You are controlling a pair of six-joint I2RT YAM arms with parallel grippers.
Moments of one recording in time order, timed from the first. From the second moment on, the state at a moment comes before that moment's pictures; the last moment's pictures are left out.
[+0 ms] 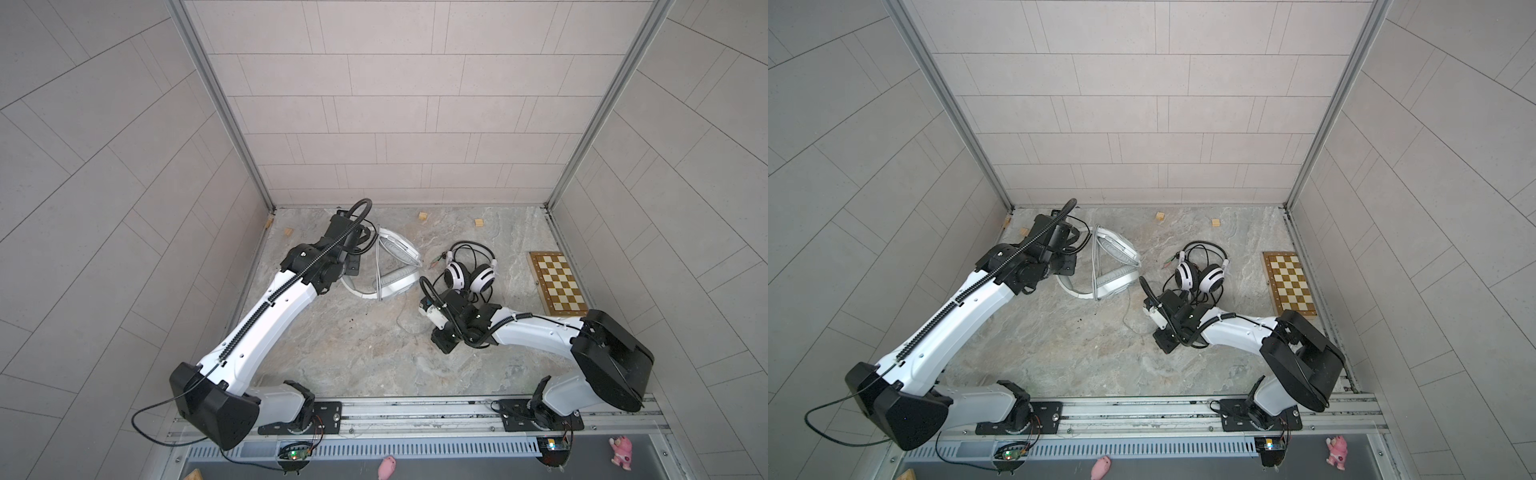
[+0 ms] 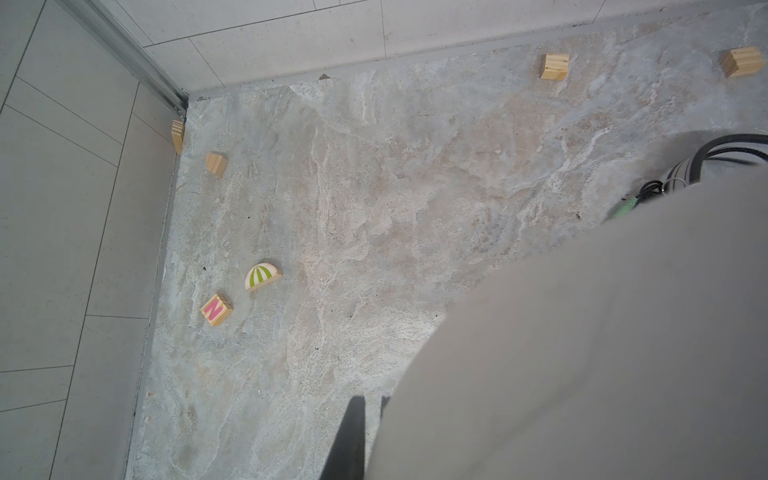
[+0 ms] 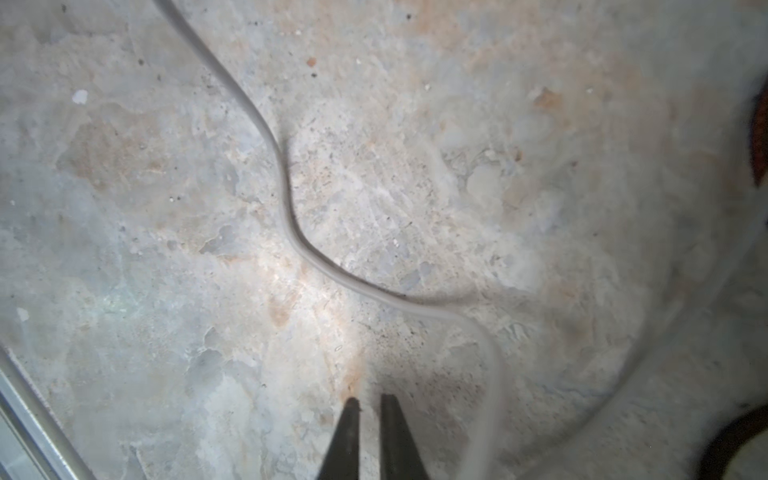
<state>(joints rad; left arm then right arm) -0.48 1.30 1.37 -0.98 -0.38 -0.28 0.80 1.47 0.72 -0.34 -0.16 0.15</state>
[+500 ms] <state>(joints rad) -0.34 1.35 1.26 -0.84 -0.39 -0.42 0.91 0.81 0.88 -0.57 -0.18 0.20</state>
